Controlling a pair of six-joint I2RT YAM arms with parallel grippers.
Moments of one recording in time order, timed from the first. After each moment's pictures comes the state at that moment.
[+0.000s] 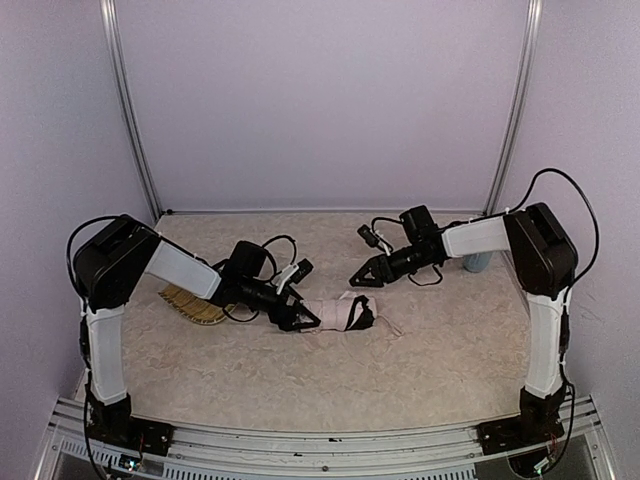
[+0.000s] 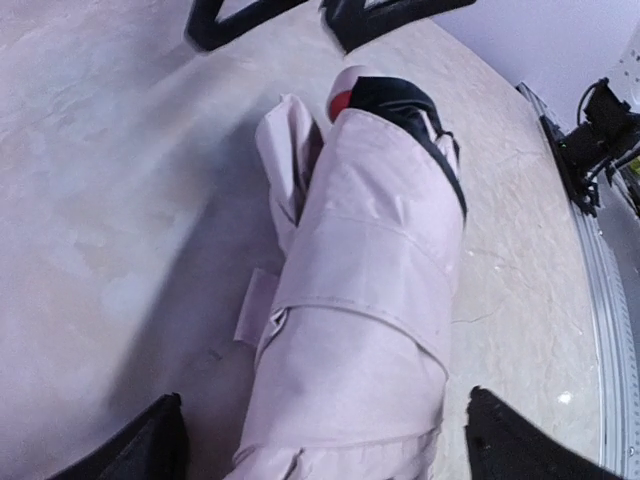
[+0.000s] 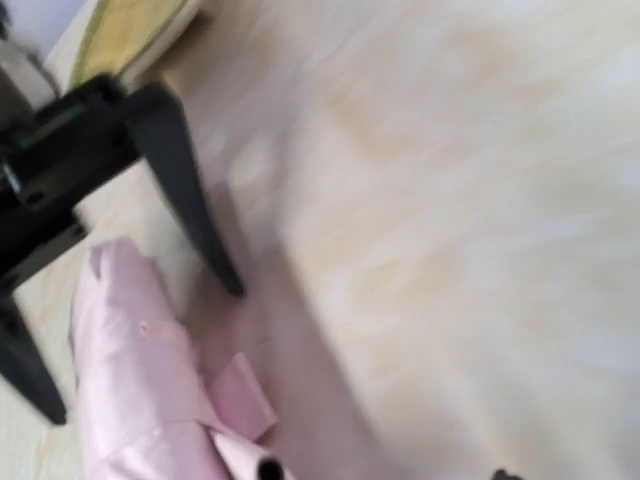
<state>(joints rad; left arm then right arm) -0.62 2.06 1.05 0.26 0.77 0.06 0.45 2.13 1.39 -0.20 -0.90 -0.08</state>
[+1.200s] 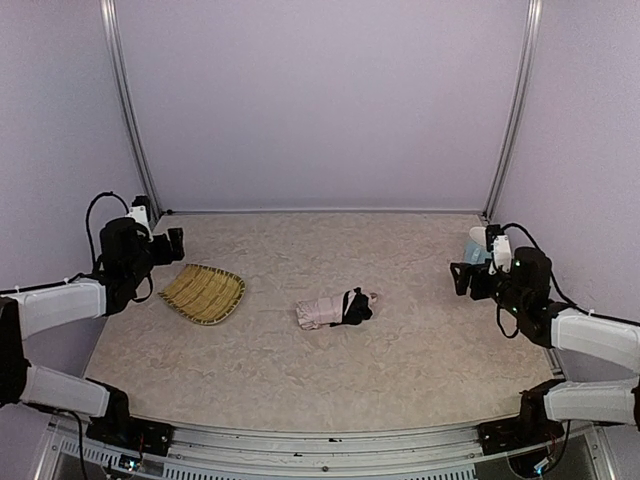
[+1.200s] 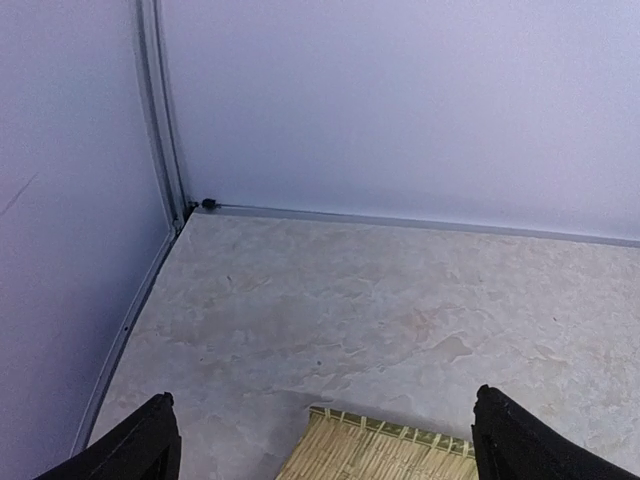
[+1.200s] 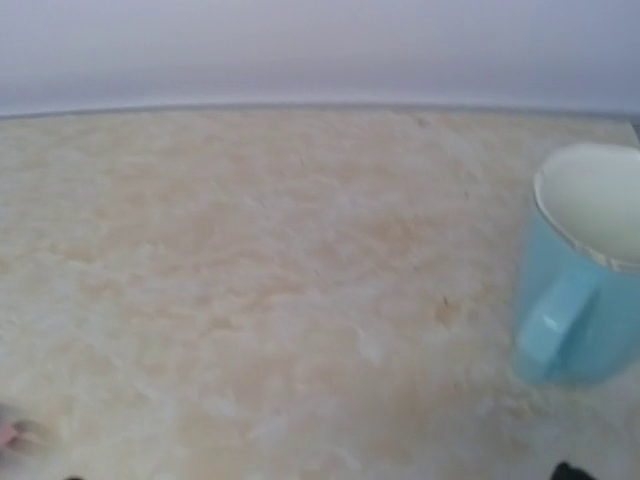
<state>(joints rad) -0.18 1.22 0.58 0.41 -0.21 -0.09 0.25 1.03 0.38 0.36 0.02 0.10</state>
